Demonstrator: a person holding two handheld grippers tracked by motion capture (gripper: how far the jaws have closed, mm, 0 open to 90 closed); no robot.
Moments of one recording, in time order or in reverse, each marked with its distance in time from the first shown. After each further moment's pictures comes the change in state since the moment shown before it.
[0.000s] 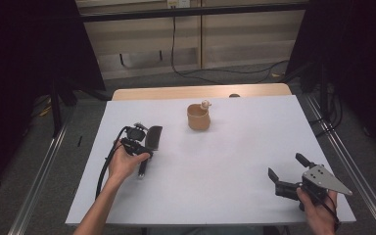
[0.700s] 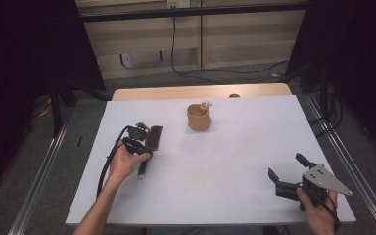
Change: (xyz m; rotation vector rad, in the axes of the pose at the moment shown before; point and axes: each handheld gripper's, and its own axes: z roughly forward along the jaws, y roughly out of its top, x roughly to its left) left arm -0.005 0.004 0.000 0.027 0.012 0.012; right arm 0.000 0.000 -0.001 -0.004 -0.002 -0.007
